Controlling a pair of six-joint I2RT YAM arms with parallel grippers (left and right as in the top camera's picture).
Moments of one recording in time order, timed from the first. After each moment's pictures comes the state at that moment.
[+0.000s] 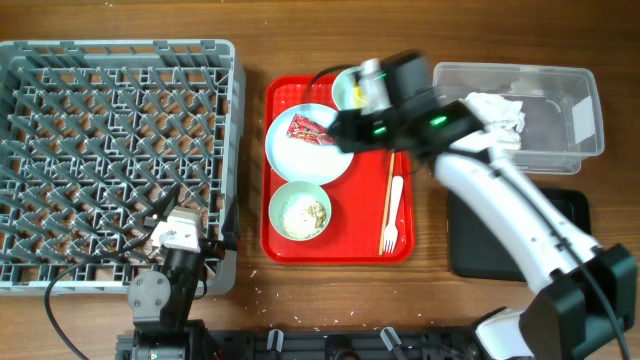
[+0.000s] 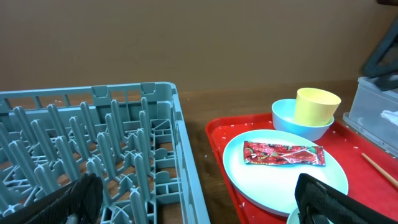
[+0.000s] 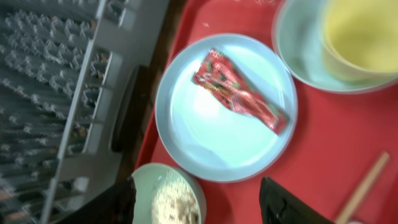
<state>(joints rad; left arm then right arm) 0.01 0.02 0.01 -0.05 0.21 0.00 0.50 1.62 1.33 -0.66 -0.27 0.32</state>
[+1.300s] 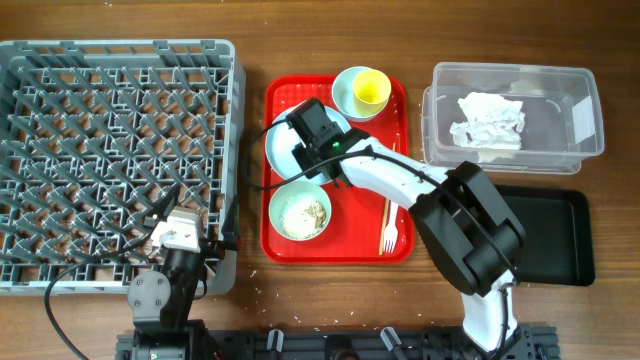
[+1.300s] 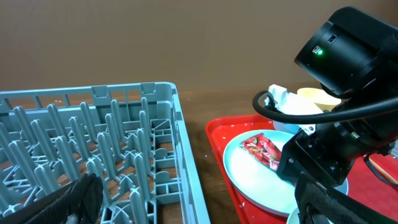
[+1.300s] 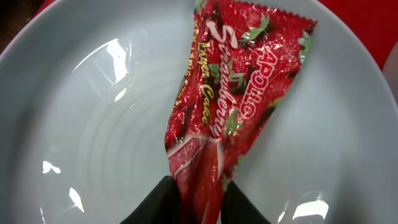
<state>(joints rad) 0.01 0.02 0.01 -0.05 0.21 0.00 0.69 2.08 1.34 -0.34 0.13 0.08</state>
